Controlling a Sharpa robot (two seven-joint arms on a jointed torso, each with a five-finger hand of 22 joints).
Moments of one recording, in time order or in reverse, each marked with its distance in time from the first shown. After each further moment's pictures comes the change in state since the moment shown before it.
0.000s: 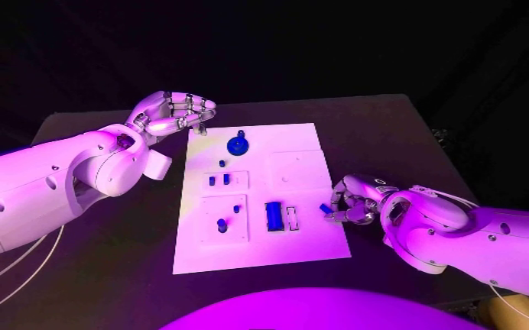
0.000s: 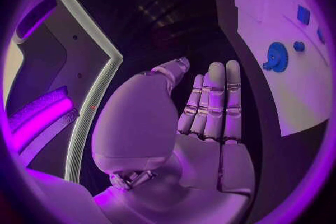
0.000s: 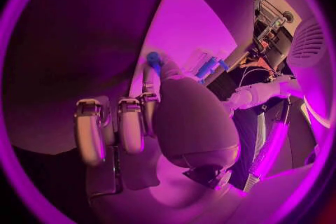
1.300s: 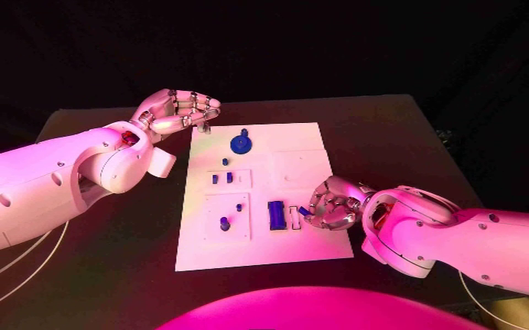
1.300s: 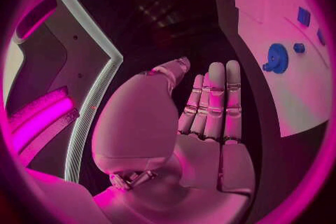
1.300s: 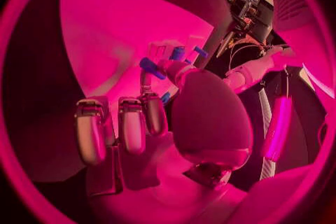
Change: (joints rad) left arm 0.000 -0.001 0.000 0.005 -0.001 0.002 -0.002; left_hand 0.008 0.000 0.000 0.000 0.000 0.000 0.000 0.000 0.000 -0.004 -0.004 0.005 0.000 -0.004 0.004 0.000 -0.002 0.000 0.000 0.000 0.000 0.000; right arm 0.045 0.081 -0.006 0.076 0.276 -0.035 -0.028; right_hand -0.237 -0.154 0.566 -0.085 0.203 -0.039 0.007 0.037 0.090 0.002 -0.001 -0.011 -0.045 0.003 -0.003 0.000 0.000 0.000 0.000 0.000 0.005 0.000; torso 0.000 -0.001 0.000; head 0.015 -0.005
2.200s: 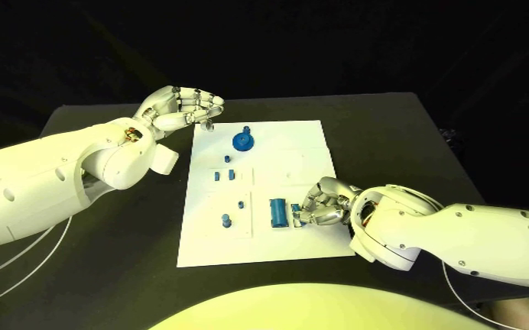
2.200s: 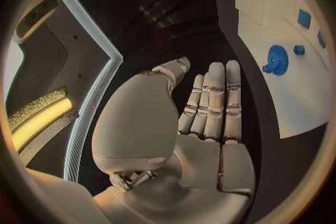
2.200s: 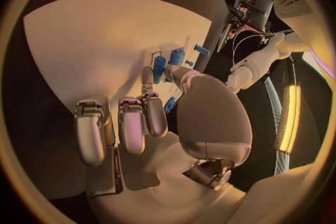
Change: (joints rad) left arm 0.000 -0.002 0.000 0.004 0.000 0.005 -0.004; left_hand 0.000 0.000 0.000 0.000 0.000 0.000 0.000 0.000 0.000 0.000 0.000 0.000 0.000 0.000 0.000 0.000 -0.001 0.000 0.000 0.000 0.000 0.000; right arm -0.005 0.079 0.000 -0.063 0.115 0.004 -0.017; right_hand -0.122 0.017 -0.039 0.029 0.002 0.031 -0.009 -0.011 -0.007 0.000 0.000 0.017 0.000 0.000 0.000 0.004 0.000 0.000 0.000 0.000 0.008 0.001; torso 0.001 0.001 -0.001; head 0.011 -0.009
